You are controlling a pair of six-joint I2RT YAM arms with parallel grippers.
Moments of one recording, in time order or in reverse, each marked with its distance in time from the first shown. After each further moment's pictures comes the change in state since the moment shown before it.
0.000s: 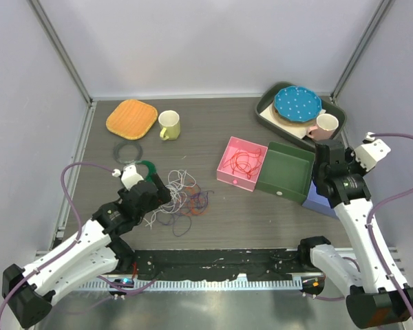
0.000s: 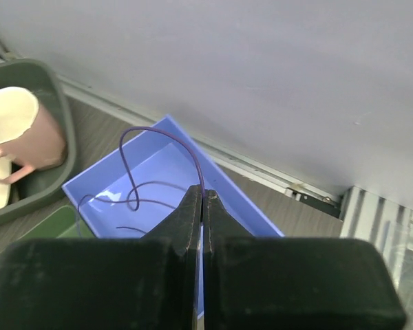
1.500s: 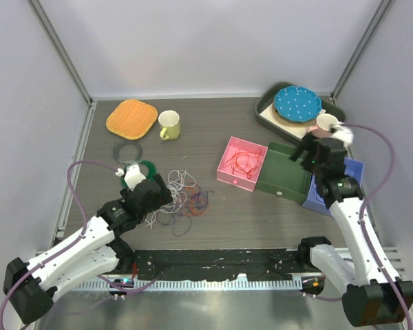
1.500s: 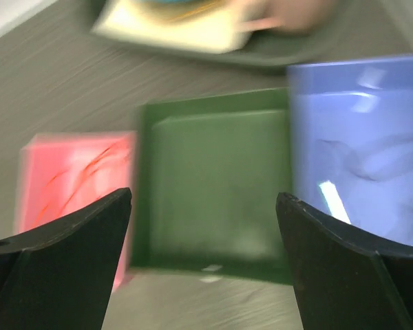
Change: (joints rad) left arm 0.000 0.057 -0.003 0.017 0.005 -0.003; right arm -0.158 0.031 -0.100 0.276 -0.808 -0.196
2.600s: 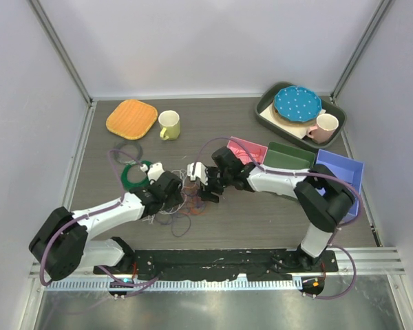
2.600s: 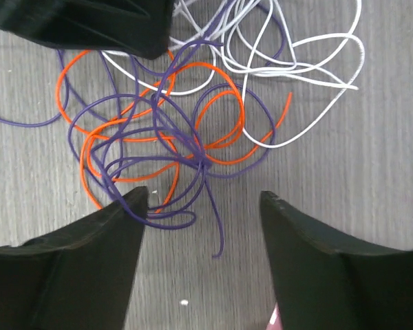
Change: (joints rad) left arm 0.023 0.478 0.042 0.227 0.143 -0.003; right arm 0.791 0.798 0.111 0.486 -0.827 -1.096
